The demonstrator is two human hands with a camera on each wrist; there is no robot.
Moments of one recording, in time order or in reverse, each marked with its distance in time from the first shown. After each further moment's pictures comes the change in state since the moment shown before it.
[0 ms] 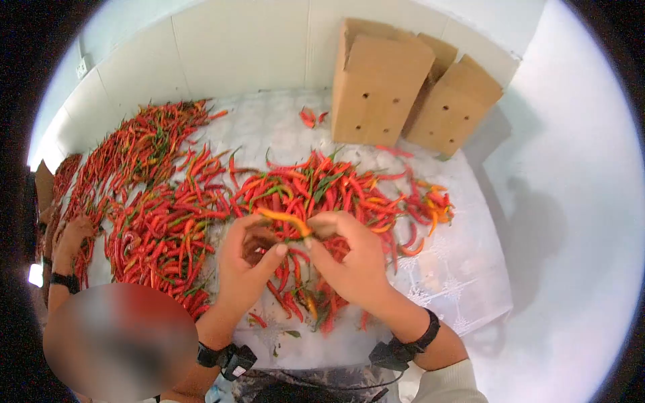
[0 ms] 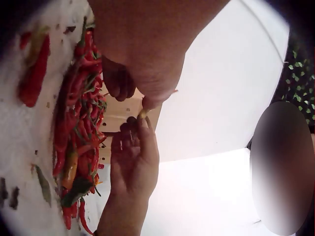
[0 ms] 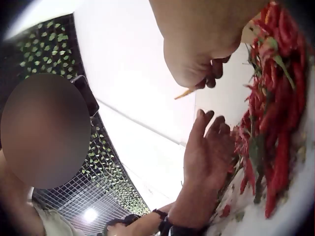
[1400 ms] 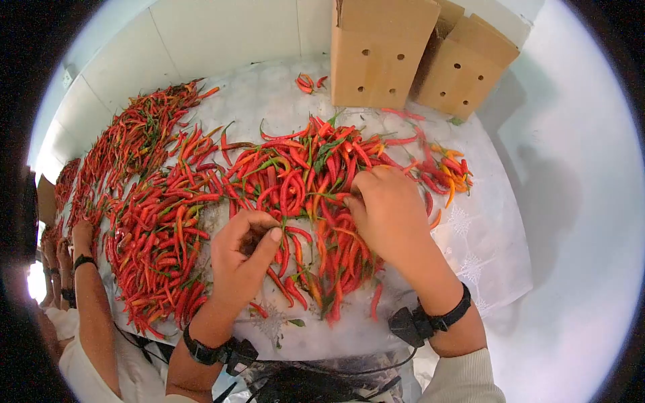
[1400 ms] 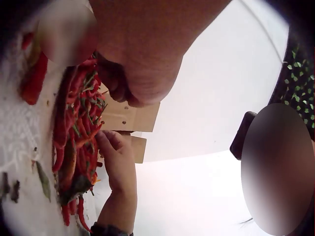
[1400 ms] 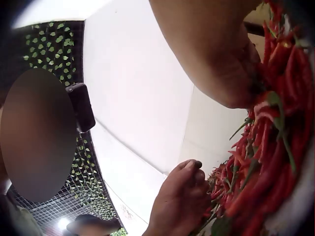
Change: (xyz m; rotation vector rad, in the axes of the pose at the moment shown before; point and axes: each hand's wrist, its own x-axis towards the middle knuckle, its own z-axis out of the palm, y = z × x) left_hand -0.003 0.004 0.001 0.166 -0.072 -0.023; right_hand 0.016 0.036 -0.031 -0.718 -0.129 -0.029
